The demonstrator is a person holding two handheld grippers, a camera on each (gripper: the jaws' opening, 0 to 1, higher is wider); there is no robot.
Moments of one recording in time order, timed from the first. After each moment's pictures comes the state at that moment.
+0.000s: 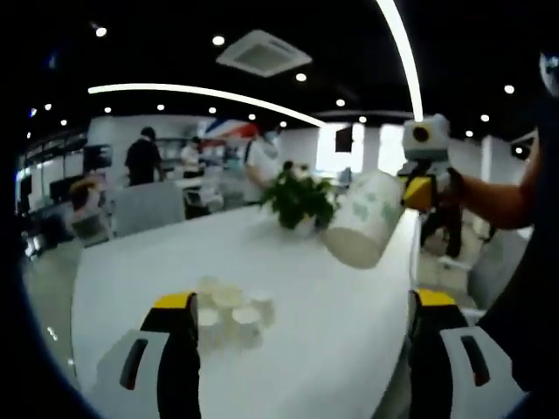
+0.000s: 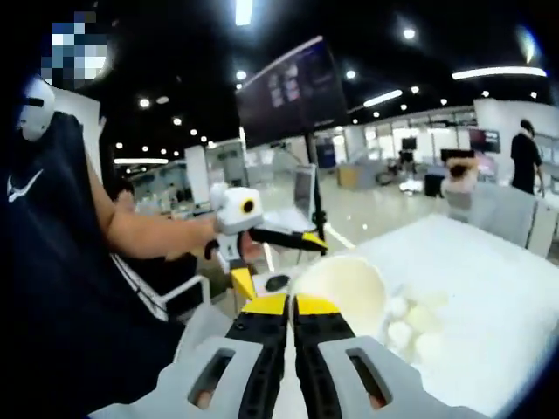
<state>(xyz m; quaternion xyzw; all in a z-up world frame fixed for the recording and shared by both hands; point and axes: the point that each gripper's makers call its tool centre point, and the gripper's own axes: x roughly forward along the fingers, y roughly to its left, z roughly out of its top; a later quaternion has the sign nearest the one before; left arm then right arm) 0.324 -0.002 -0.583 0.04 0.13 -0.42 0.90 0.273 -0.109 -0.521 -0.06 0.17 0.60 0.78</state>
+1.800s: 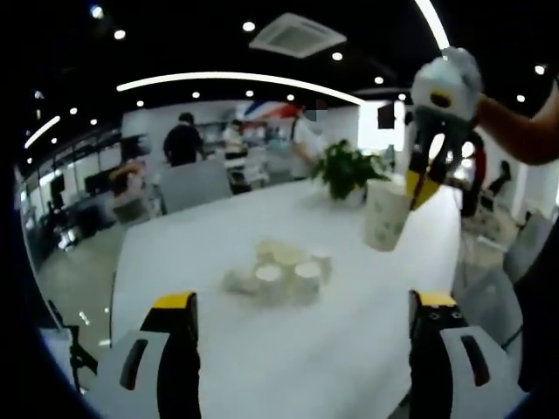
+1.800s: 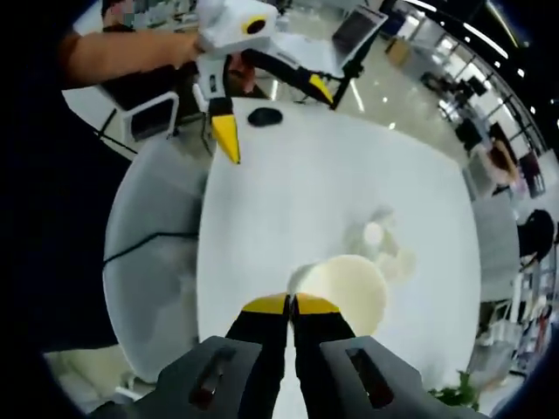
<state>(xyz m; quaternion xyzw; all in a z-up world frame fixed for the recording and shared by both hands) 0.330 0.072 -0.627 0.06 0.17 -0.36 0.91 0.311 -0.086 -0.617 -0.46 0.36 0.53 0.62</state>
